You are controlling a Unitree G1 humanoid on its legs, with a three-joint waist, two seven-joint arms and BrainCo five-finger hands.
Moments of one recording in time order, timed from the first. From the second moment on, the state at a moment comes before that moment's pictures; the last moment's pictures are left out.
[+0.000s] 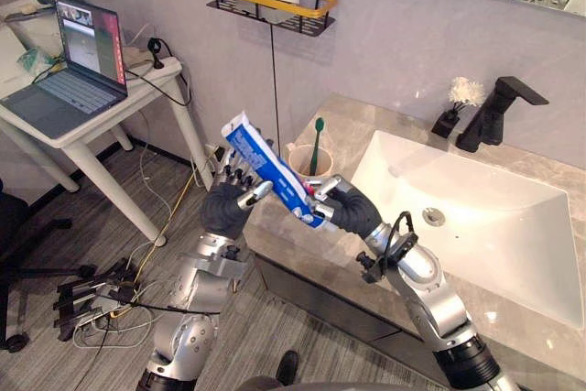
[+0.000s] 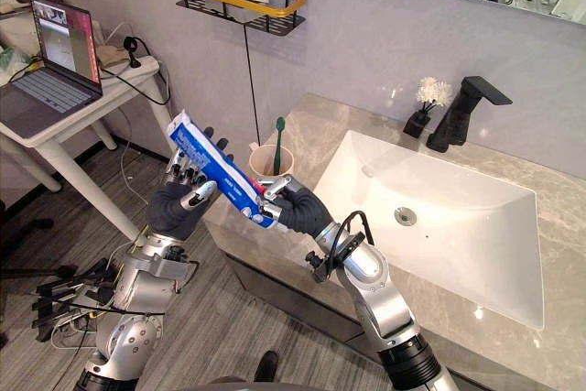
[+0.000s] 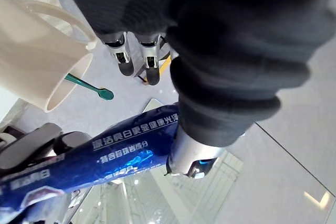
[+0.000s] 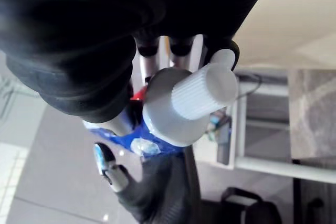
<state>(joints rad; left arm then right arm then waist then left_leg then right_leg) 0.08 0.25 -0.18 -0.38 -0.85 -0.13 -0.15 -0.10 -0.22 0.33 -0.25 0.23 -0.10 0.35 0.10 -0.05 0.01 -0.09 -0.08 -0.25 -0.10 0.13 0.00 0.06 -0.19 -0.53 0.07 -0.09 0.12</state>
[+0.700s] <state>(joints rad) 0.05 0.26 -0.19 -0.38 -0.84 -0.11 -0.17 -0.06 -0.21 0.36 -0.21 0.19 -0.10 0.37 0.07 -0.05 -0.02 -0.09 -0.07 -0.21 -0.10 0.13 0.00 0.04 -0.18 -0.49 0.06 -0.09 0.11</state>
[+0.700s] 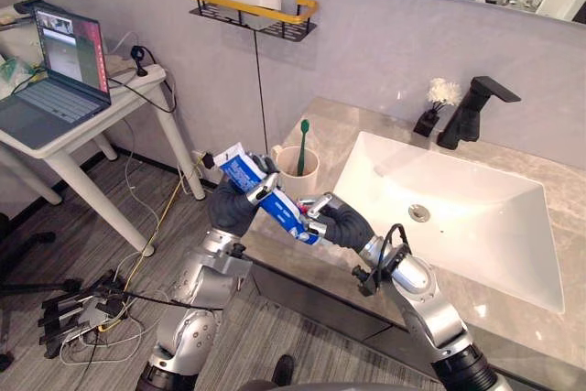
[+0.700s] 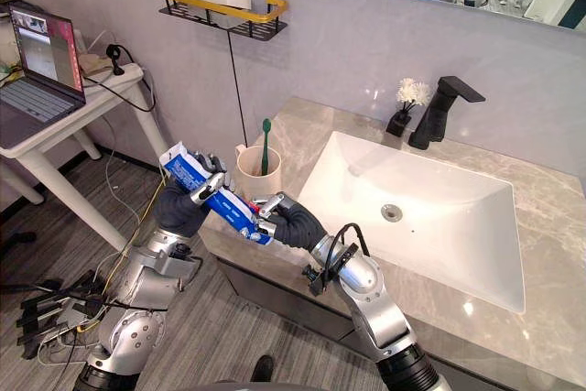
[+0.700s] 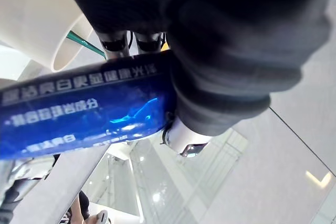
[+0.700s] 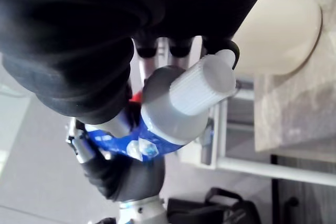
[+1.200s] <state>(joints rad) -0.22 0.38 -0.01 -0.34 -0.68 -0.15 -0.06 -0.16 -0.18 0.11 -0.24 0.27 -0.10 0.22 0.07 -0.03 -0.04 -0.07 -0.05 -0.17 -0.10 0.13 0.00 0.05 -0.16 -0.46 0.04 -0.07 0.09</state>
